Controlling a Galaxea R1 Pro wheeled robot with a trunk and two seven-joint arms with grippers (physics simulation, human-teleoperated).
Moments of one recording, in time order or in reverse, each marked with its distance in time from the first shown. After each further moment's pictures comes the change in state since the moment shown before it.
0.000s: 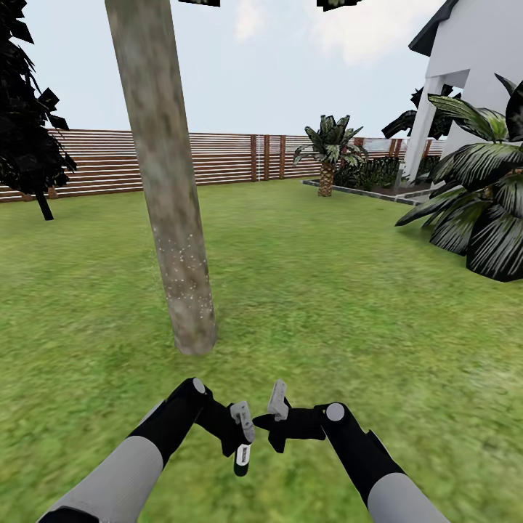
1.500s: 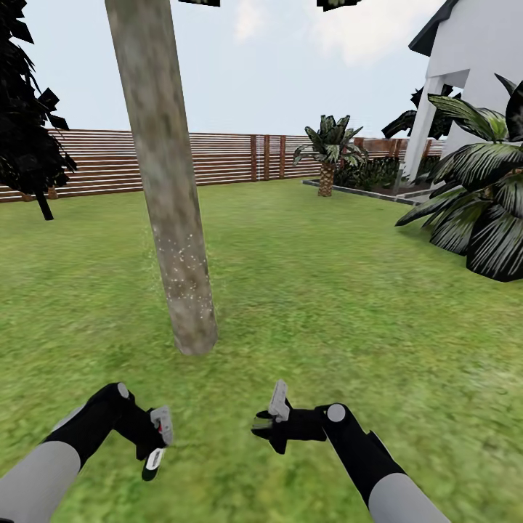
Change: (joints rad) left arm 0.014 0.342 0.004 0.015 -0.003 -0.015 -0.001; right arm 0.000 -0.004 -0.001 0.010 0.000 -0.001 0.000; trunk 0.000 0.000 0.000
